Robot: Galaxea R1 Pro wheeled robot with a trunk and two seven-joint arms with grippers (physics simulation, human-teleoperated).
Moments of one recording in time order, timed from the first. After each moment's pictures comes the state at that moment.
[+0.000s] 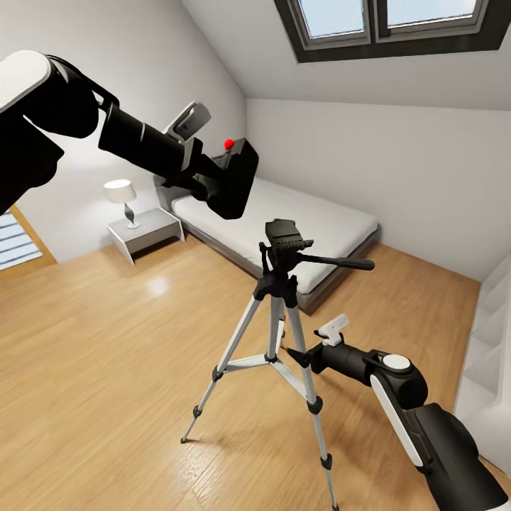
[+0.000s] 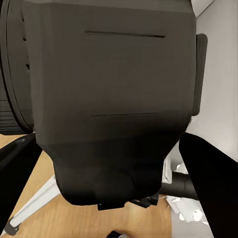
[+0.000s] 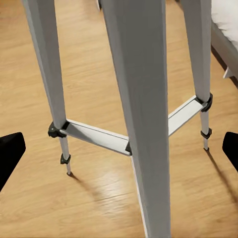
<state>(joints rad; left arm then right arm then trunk) -1.87 0.46 -1.02 -1.29 2.35 1.05 0.65 -0.44 -0.17 0.20 -1.61 -0.06 0.70 0.50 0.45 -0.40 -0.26</state>
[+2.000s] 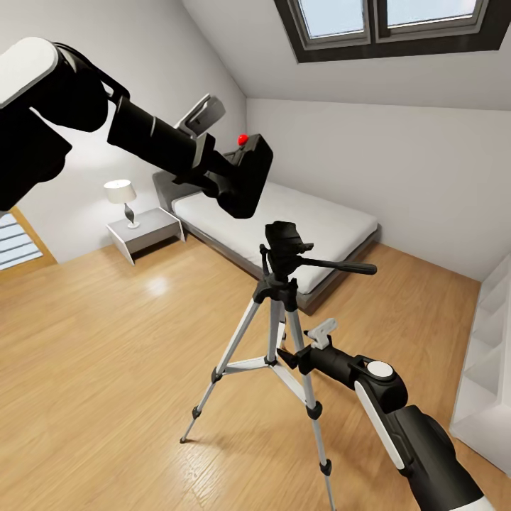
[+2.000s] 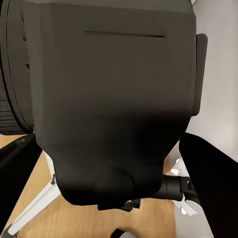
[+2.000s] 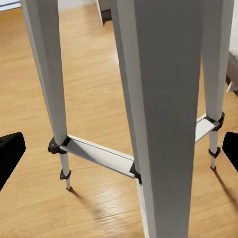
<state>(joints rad) -1.89 0.43 -1.03 -1.32 2.35 1.05 0.65 -0.43 -0.12 0.24 -1.51 -0.05 0.55 0.45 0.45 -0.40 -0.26</state>
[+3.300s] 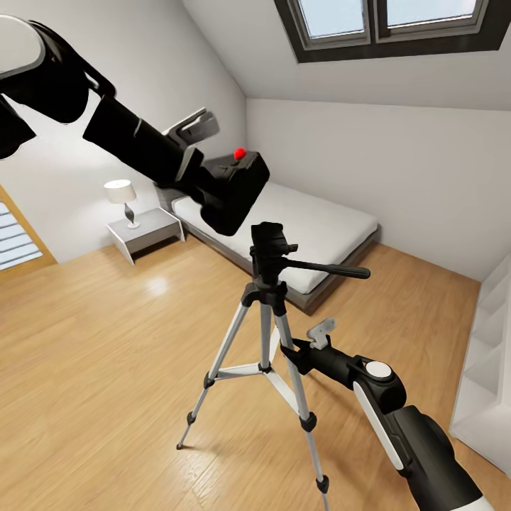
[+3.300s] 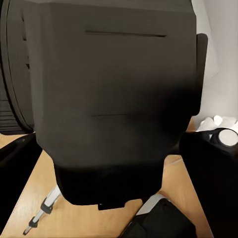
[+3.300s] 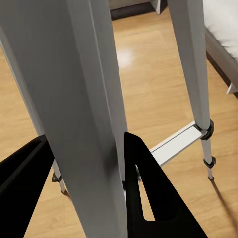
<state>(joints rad) -2.12 0.54 -1.40 -1.42 2.35 1.05 0.42 -0.43 -0.12 0.25 -1.52 -0.05 0.54 0.45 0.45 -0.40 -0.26</state>
